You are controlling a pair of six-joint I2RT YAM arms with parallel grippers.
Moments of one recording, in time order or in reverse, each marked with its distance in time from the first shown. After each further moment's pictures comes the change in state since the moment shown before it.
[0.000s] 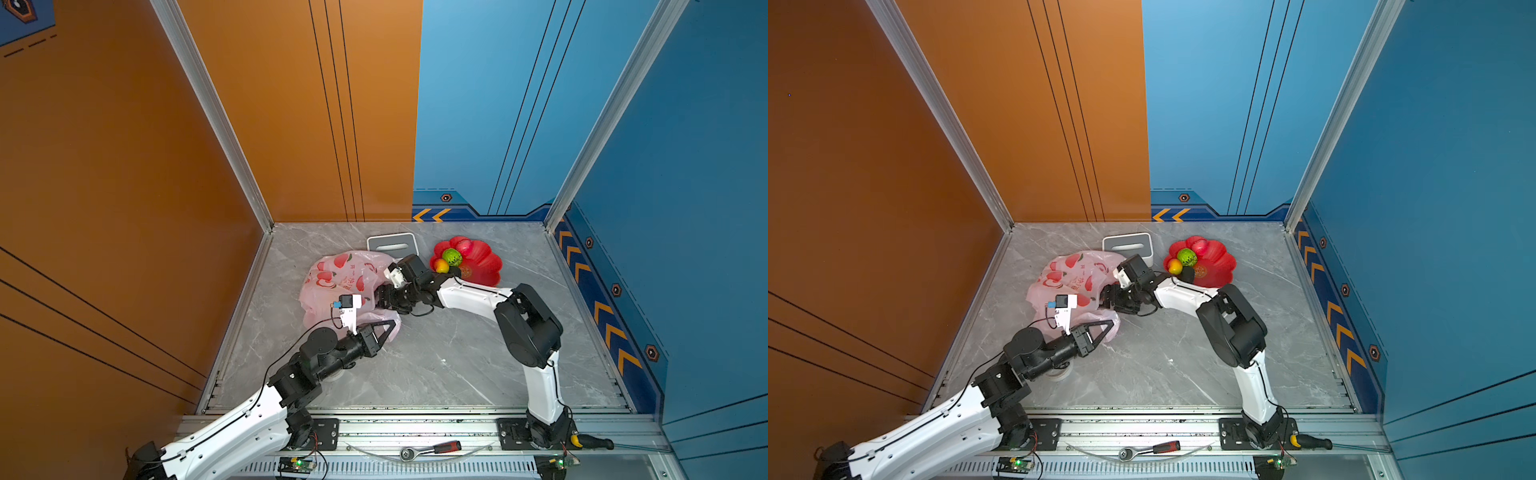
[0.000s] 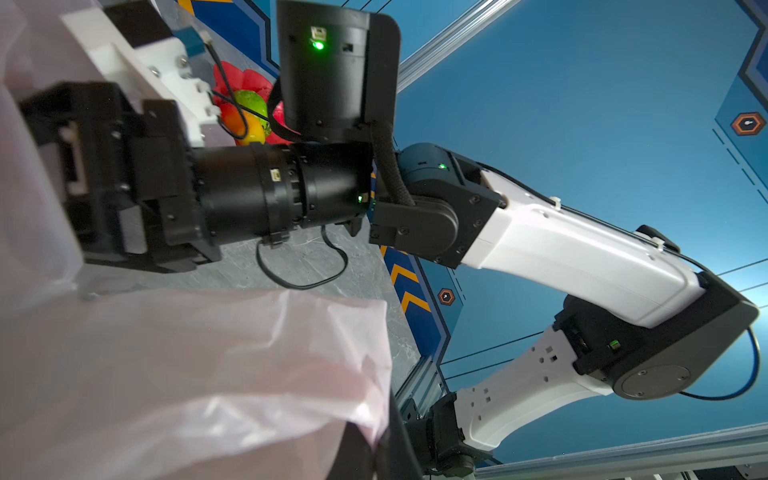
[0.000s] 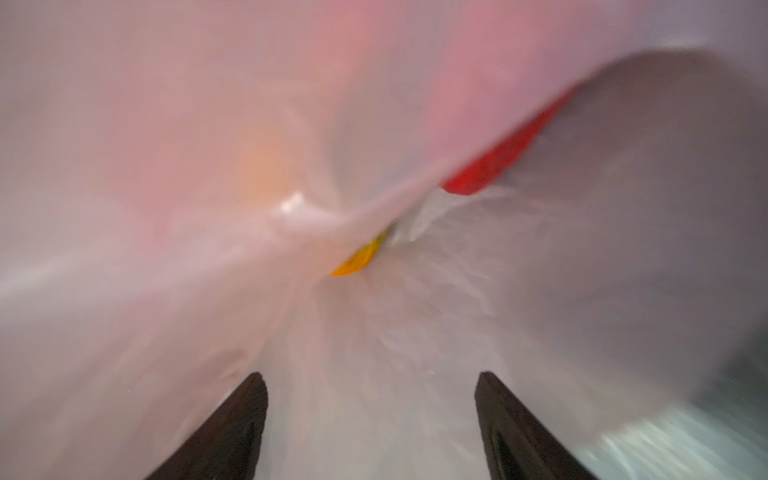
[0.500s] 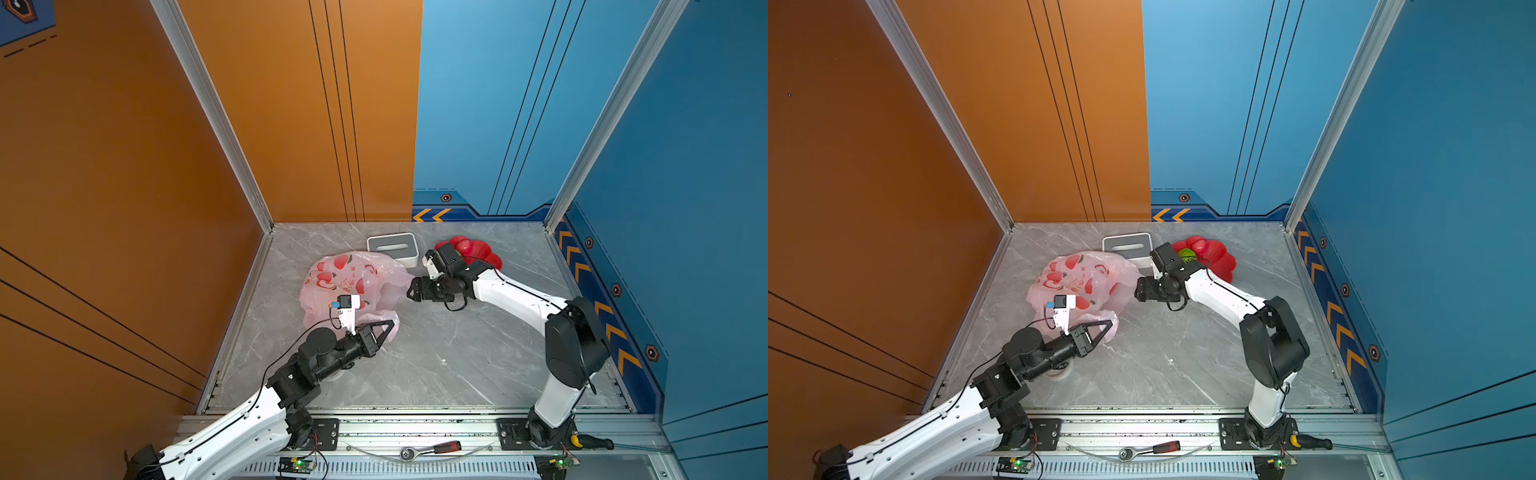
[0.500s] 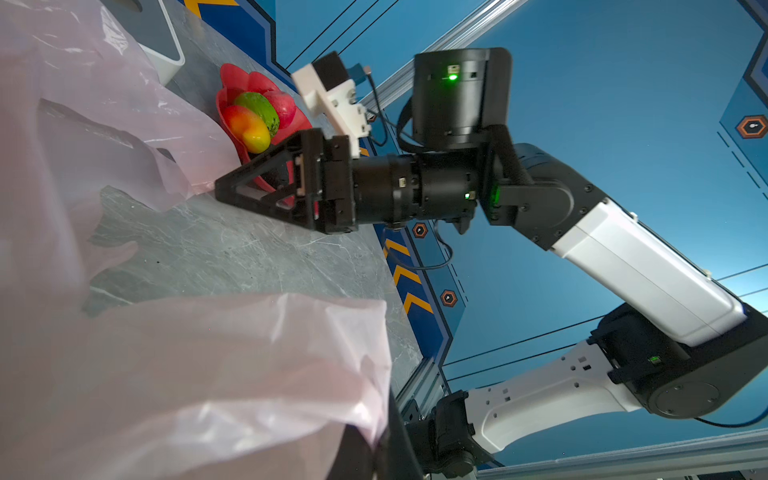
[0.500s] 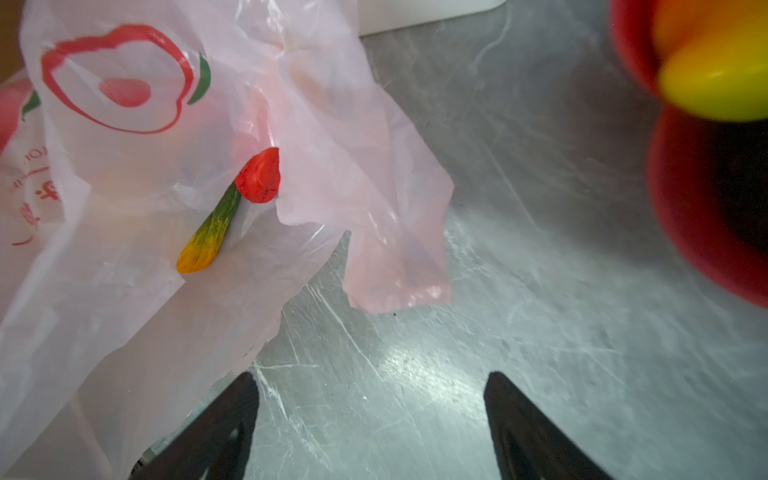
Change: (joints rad) left arm 0.008 -0.007 0.000 -0.022 0.000 0.000; right arm -0.117 -0.280 -0.064 -0.341 0.360 -0.255
